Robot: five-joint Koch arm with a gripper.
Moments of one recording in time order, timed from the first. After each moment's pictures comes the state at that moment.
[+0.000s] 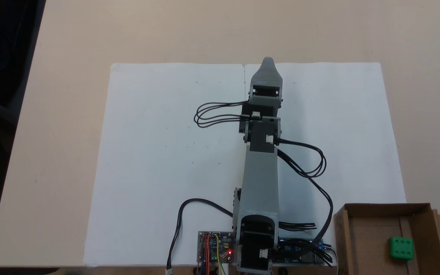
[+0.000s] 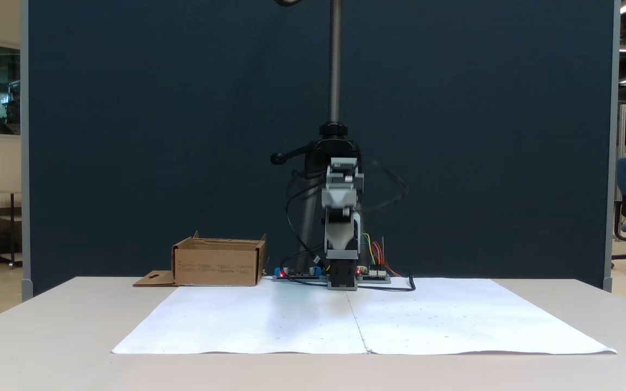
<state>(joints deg) 4.6 124.5 133.9 -4.3 -0.4</state>
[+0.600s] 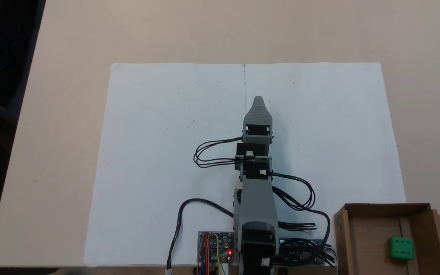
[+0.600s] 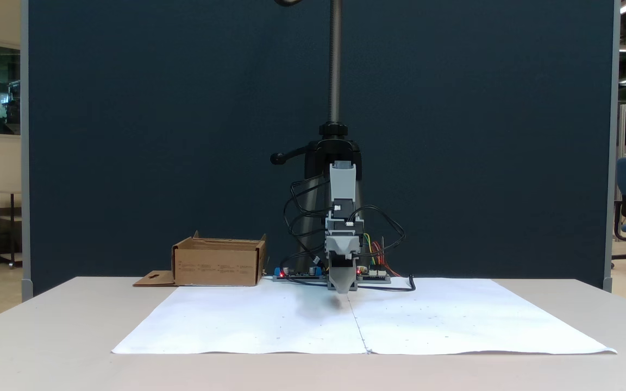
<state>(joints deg) 2.5 128.5 166.6 -37.4 -0.9</state>
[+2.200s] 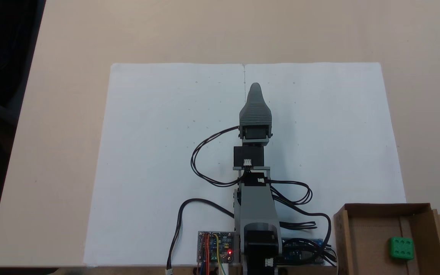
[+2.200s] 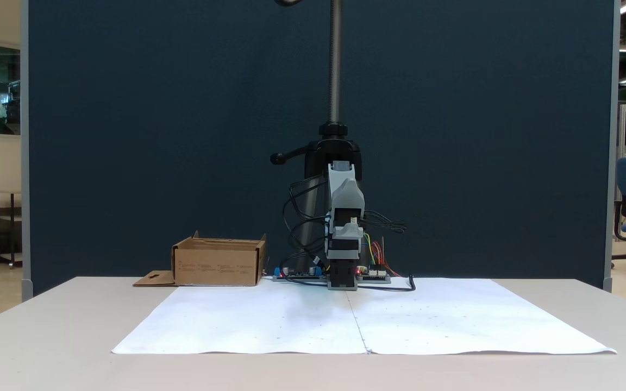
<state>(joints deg) -0.2 129.1 175.6 -86.3 -0.9</state>
